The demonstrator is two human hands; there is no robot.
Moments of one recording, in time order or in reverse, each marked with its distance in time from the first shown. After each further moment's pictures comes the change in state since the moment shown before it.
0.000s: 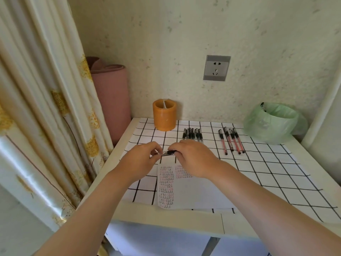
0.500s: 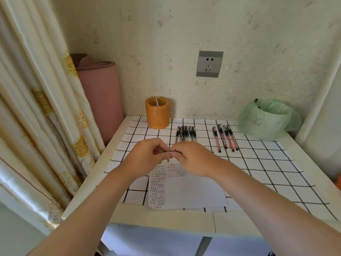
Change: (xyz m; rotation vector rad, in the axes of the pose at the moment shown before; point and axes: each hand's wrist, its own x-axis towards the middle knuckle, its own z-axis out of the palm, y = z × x) left_hand 0.014 0.025 0.017 -0.362 -0.054 0.049; right_hand -0.011 0.017 -0.008 0.183 -0.091 0.060
